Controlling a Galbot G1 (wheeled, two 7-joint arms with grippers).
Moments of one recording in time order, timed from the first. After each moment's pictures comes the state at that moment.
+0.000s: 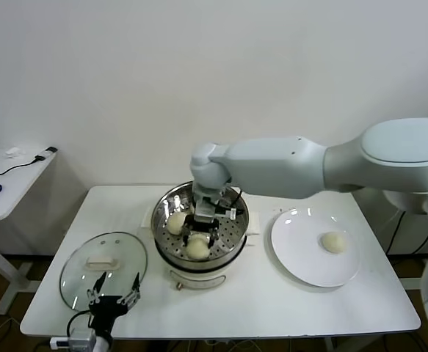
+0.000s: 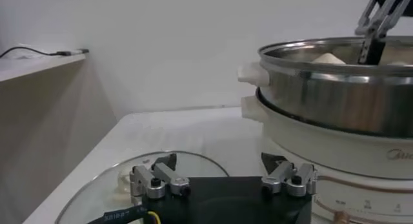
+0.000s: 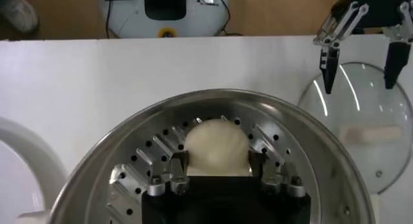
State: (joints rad) left arm 1.71 -1.45 -0.62 -2.05 -0.09 0.14 -0.01; right arm 0.65 1.42 -1.56 1.24 0.17 0.50 -0.99
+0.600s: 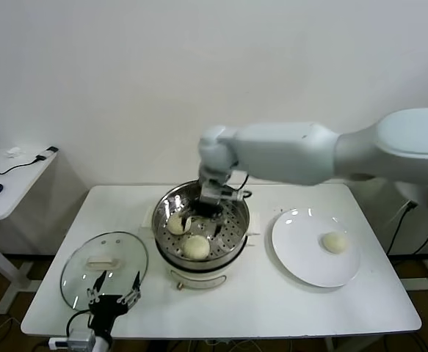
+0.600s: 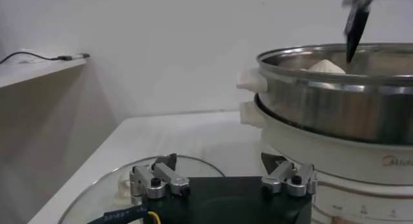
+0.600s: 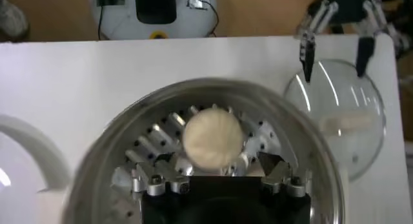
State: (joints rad) left arm 1.72 -1.45 -0.62 -2.07 -0.09 0.14 -0.01; right arm 0.82 1.28 -1.60 1.24 0.38 0.48 -1.04
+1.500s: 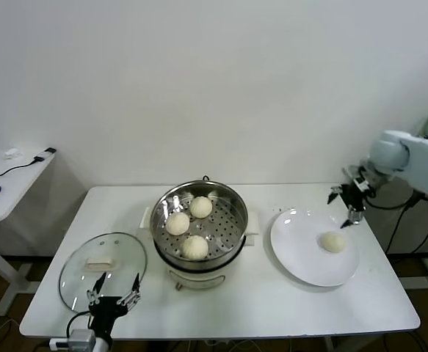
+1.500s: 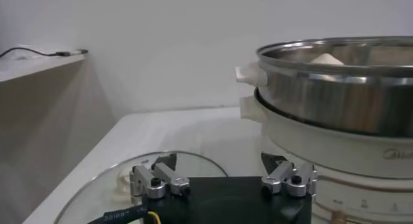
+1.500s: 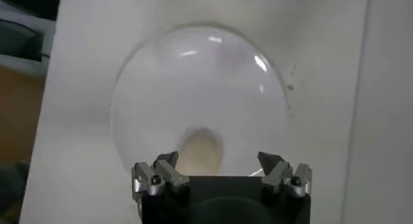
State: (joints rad) left arm 1.72 -1.46 -0.63 -2.05 -0.08 0.14 0.00; right arm 0.60 0.68 -1.60 1.10 0.36 -0.02 -1.03
